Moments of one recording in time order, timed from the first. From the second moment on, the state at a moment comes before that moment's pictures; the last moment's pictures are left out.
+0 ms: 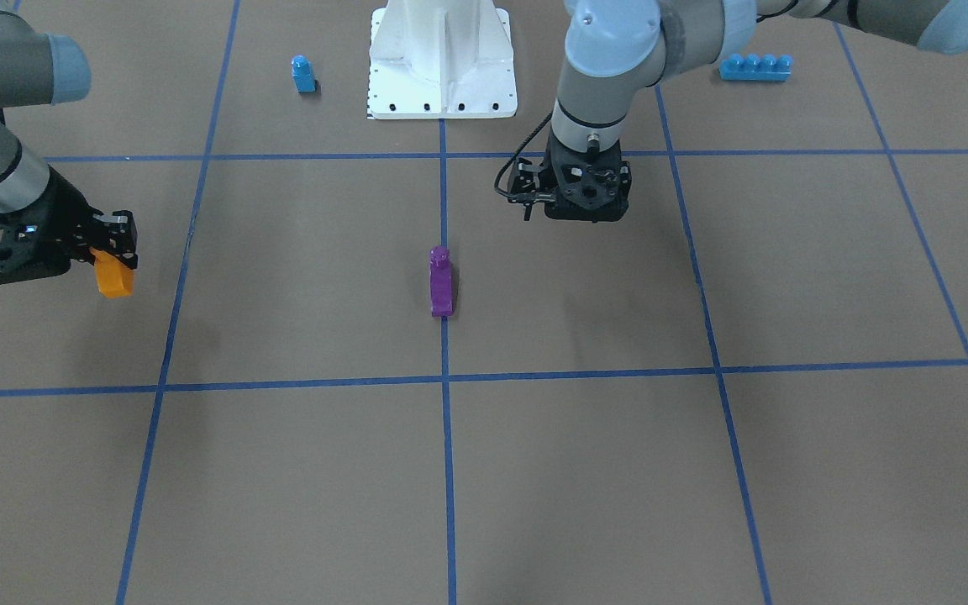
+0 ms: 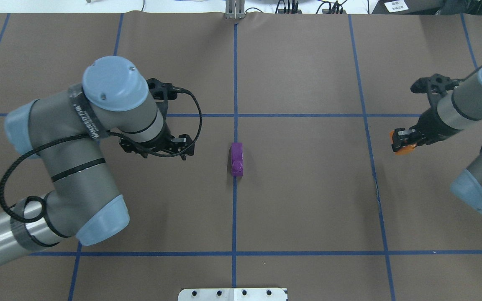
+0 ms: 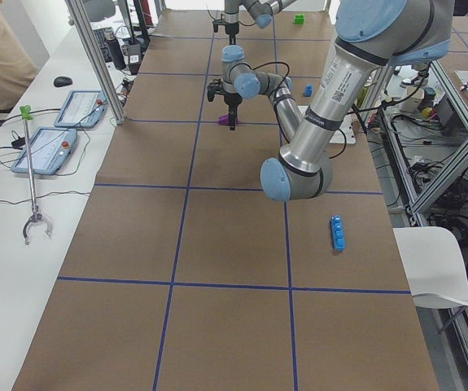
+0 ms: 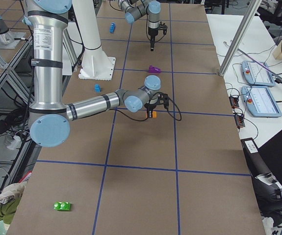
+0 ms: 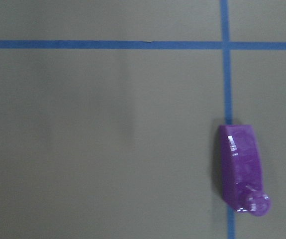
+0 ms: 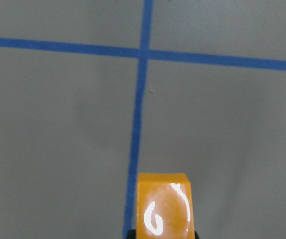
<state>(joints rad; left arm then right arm) -0.62 -2.12 -1.90 -1.41 -1.98 -1.03 0.88 -1.40 1.87 -1.44 2.18 0.79</state>
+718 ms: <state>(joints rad) -0.75 -1.88 -2.00 -1.41 -2.13 -0.80 0.59 -0.82 1.65 -1.68 2.00 1.11</state>
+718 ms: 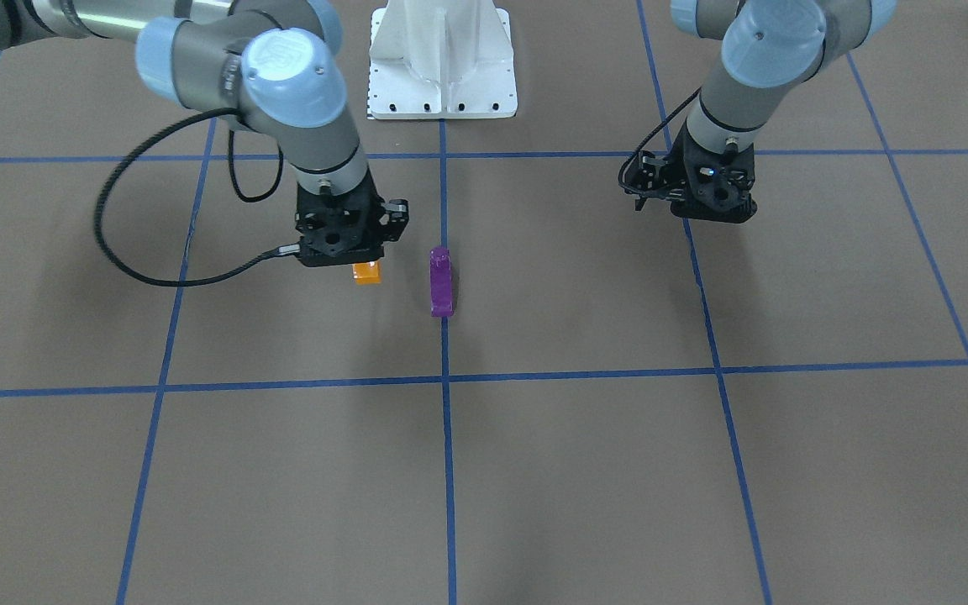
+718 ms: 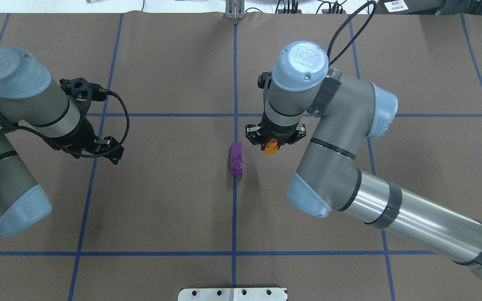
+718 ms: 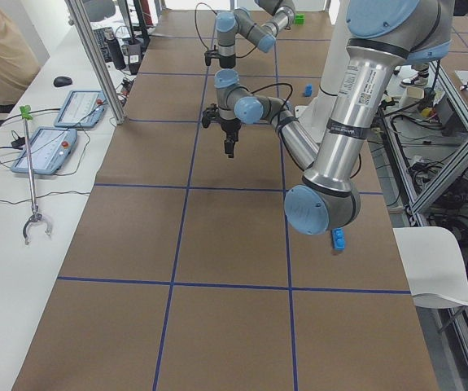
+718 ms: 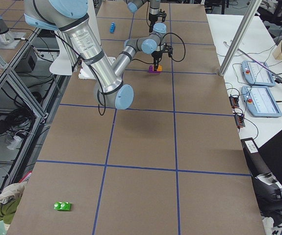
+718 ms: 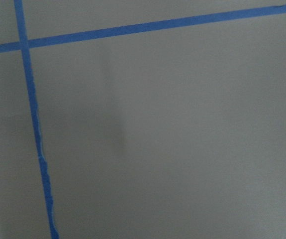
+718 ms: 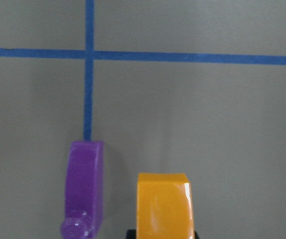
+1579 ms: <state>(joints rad) -0.77 -1.86 -2.00 -1.41 -2.15 -0.79 0.50 -0.70 1.53 -1.68 1.95 1.17</state>
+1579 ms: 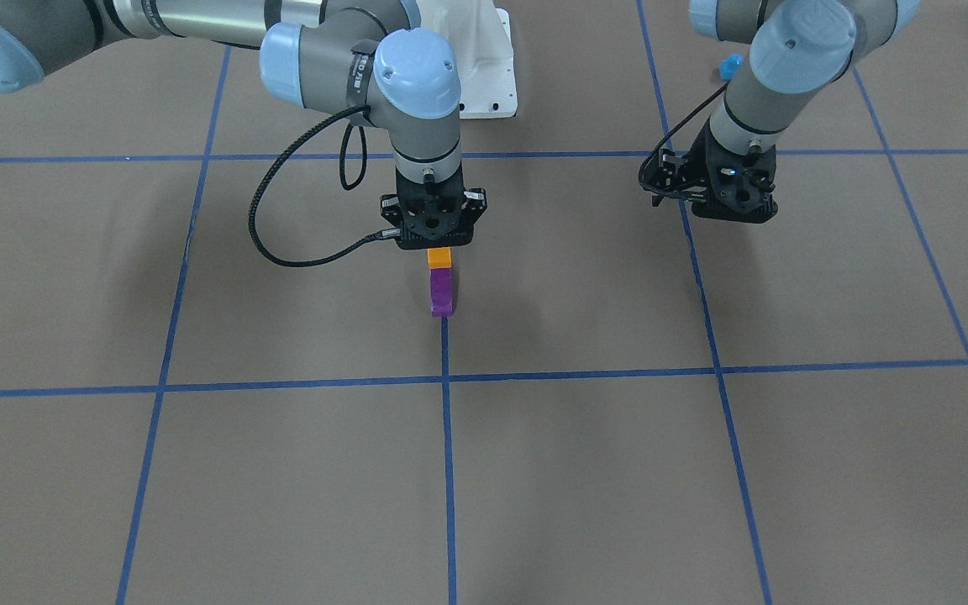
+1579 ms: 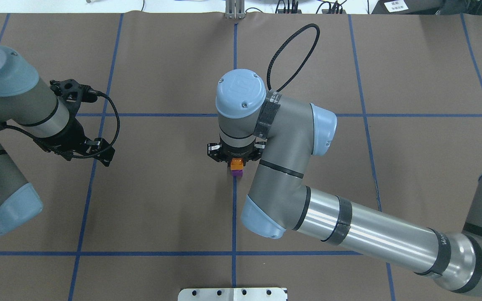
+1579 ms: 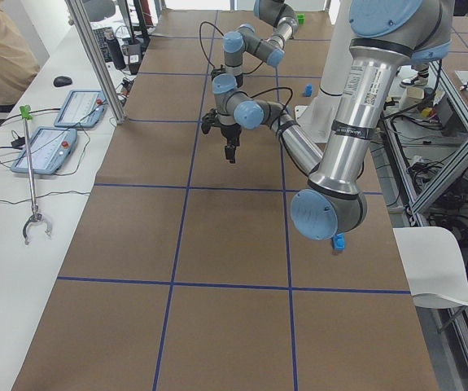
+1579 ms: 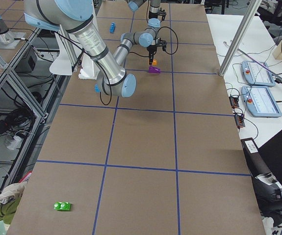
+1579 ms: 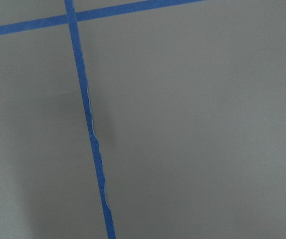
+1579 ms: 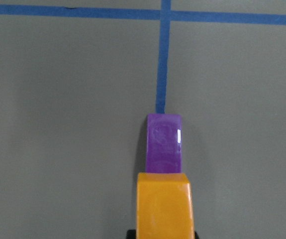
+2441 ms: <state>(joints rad) -0.77 -1.87 -2.00 -1.41 -2.14 -0.79 0.50 -0.69 1.45 -1.58 1.93 1.17</state>
